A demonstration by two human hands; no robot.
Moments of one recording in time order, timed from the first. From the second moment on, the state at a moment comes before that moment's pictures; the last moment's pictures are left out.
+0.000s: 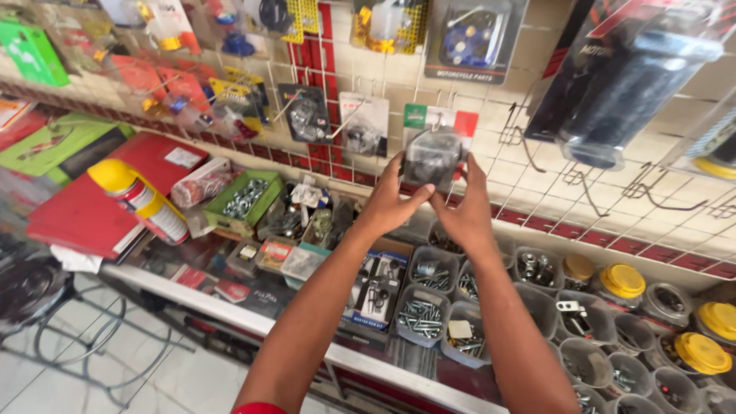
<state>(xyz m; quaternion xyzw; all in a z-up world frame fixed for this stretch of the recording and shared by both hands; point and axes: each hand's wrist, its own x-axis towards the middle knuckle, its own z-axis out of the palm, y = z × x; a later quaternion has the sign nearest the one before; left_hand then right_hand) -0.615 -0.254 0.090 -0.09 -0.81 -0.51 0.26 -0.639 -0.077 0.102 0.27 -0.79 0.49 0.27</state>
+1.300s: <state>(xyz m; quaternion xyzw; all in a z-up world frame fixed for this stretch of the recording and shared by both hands) -0.503 -0.250 0.130 -0.05 -0.66 -0.70 0.27 -0.540 -0.089 0.149 0.26 -0.54 0.80 0.02</state>
